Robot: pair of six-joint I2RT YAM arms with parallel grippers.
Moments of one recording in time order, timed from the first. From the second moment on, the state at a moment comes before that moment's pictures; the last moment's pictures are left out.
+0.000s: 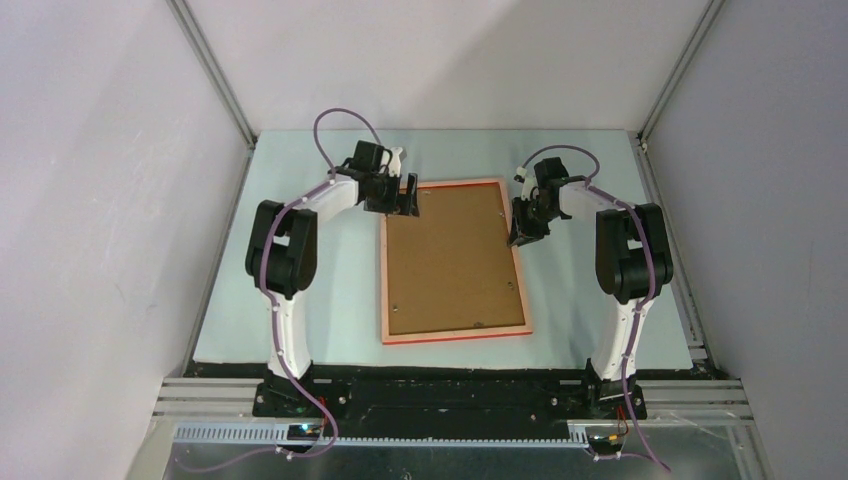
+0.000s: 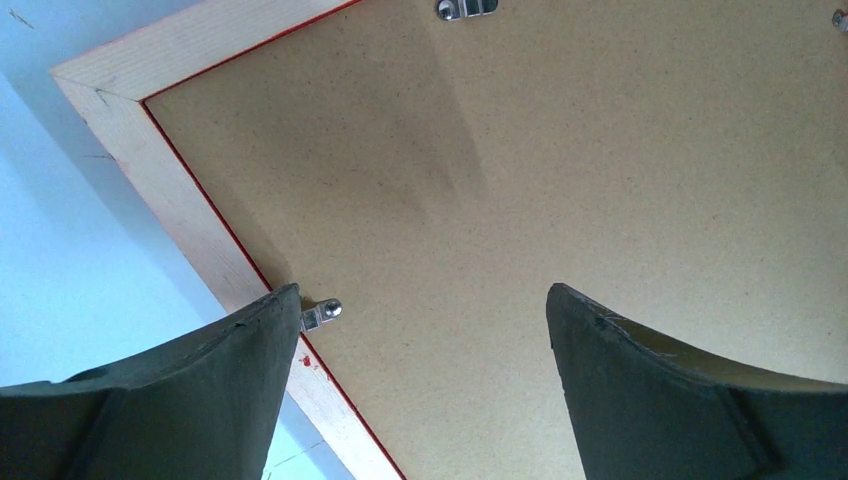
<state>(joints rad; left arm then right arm) -0.30 2.07 1.53 -0.40 0.30 -0.12 0.18 1.99 1.37 -0.59 -0.36 0.08</state>
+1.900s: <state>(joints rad) -0.32 1.95 1.40 -0.56 0.39 0.03 0.17 1.99 1.37 -0.59 -0.35 0.06</state>
